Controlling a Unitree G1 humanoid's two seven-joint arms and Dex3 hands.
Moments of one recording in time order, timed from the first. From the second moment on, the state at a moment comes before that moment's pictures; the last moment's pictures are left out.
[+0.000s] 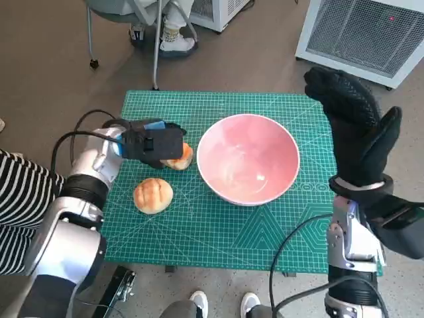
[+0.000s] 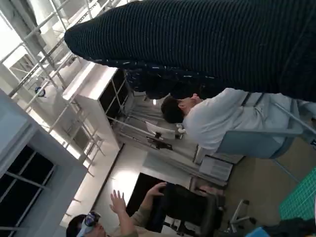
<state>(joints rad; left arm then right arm) -1.11 0.40 -0.45 1.31 0.59 -0.21 -0.37 -0.50 -0.13 -0.14 0.14 0.31 -0.45 0.34</state>
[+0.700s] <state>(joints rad) -1.08 0.37 -0.50 1.33 0.65 -0.23 -0.18 -0.49 -0.14 -0.14 0.12 0.31 -0.45 0.34</state>
